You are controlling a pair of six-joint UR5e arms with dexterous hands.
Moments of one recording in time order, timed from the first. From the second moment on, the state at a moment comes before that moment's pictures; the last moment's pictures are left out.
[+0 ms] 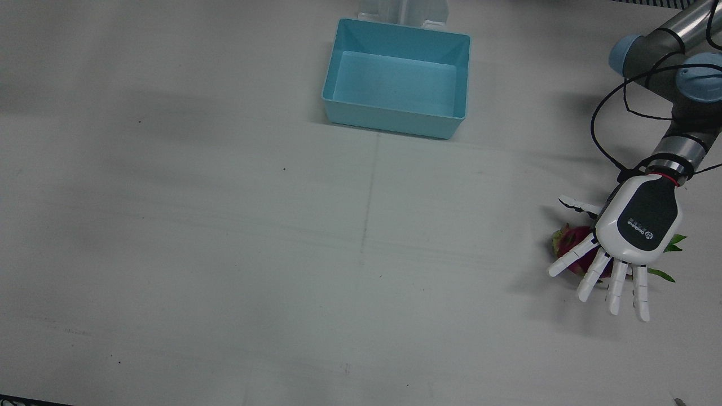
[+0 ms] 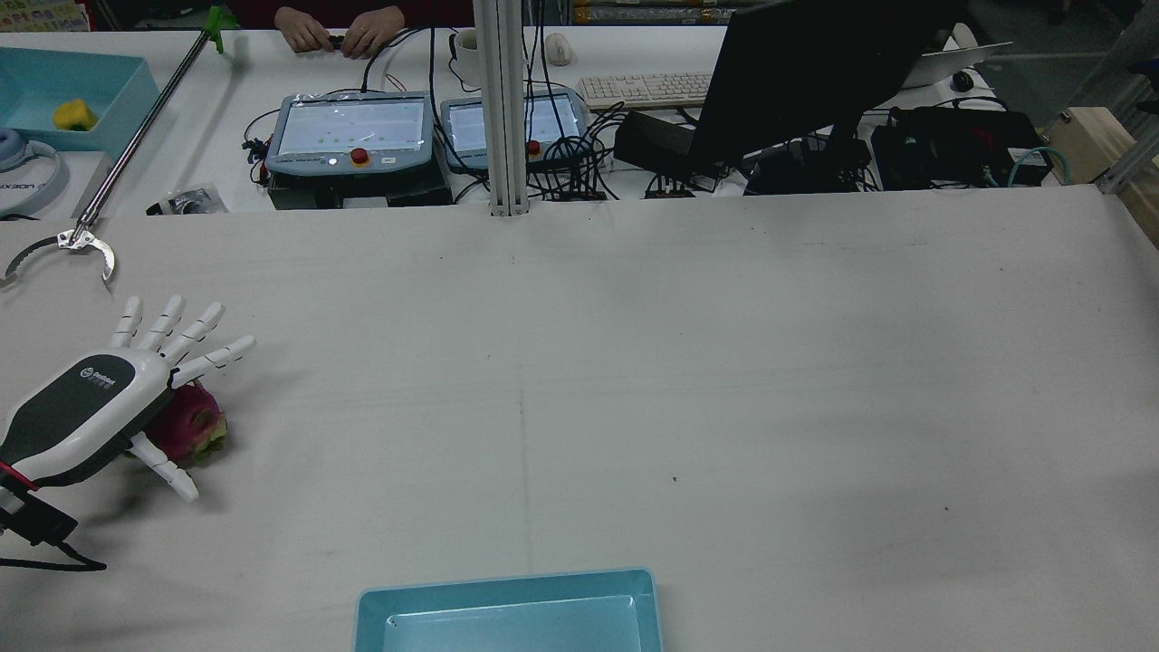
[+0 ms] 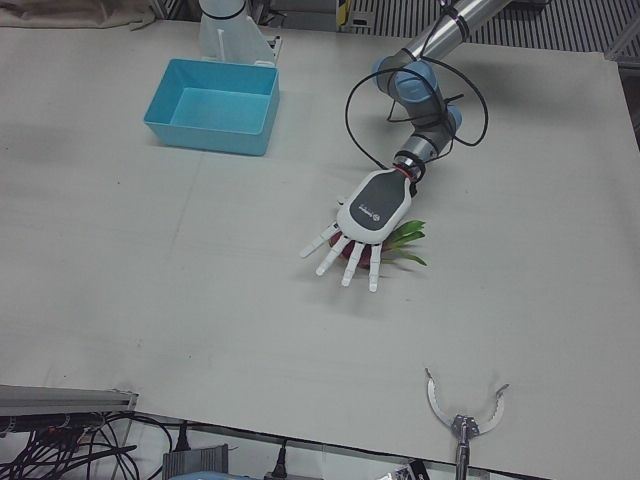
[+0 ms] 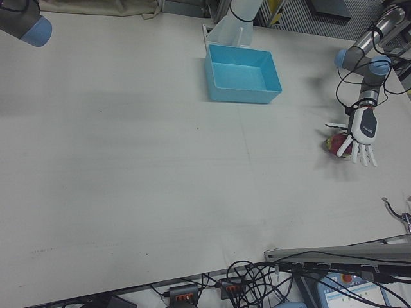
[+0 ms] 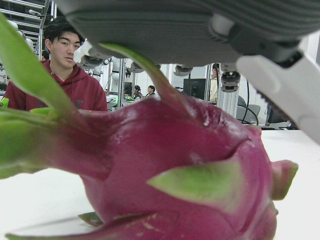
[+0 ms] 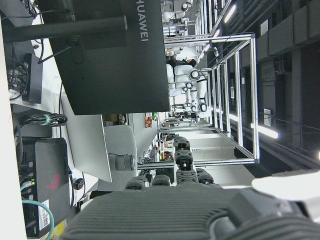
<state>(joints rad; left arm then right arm) -0.65 -1.56 -1.79 -0.08 1.13 1.72 1.49 -1.55 1.56 -3.25 -1.45 0.11</state>
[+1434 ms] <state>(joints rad) -0.65 -1.58 -1.73 -0.11 1.13 1.78 1.49 -1.55 1.56 -3.25 -1.45 0.11</state>
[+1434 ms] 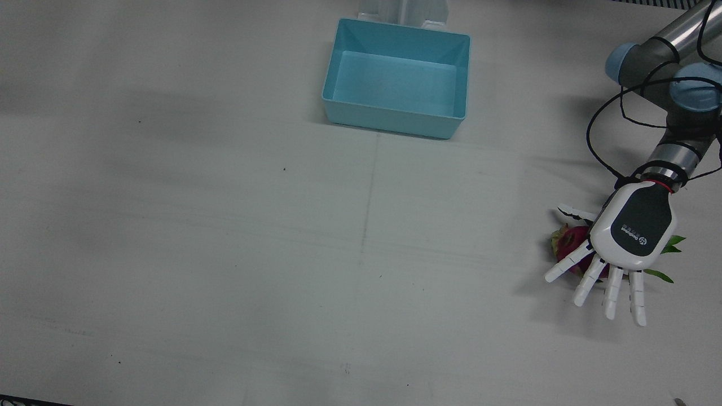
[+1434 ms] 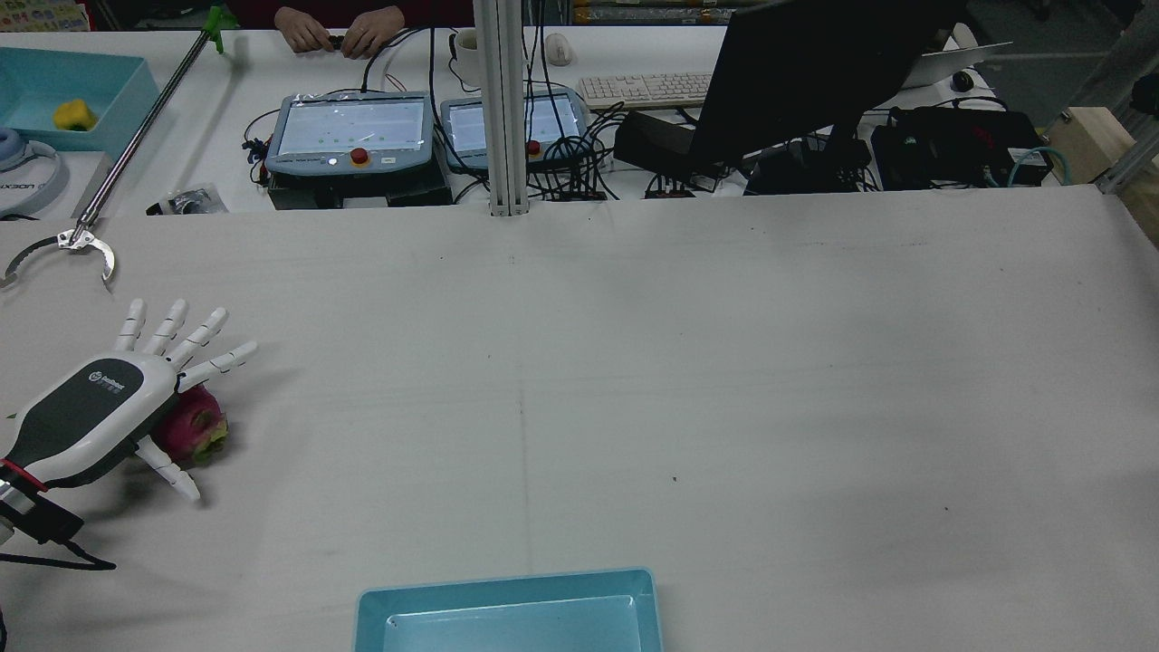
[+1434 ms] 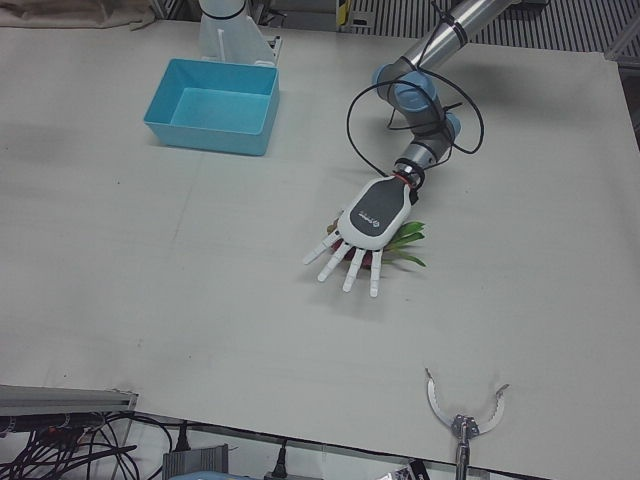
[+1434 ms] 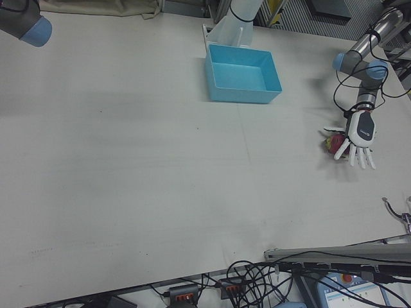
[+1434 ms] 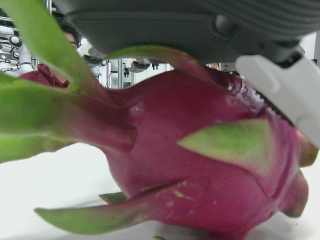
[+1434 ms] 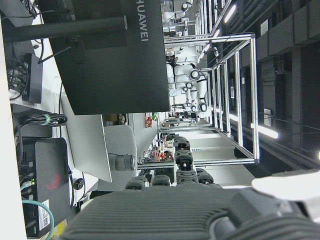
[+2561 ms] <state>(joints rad) -0.65 -1.57 -1.72 -0.16 1.08 1.80 1.49 -1.55 1.56 -3.25 -1.45 0.11</state>
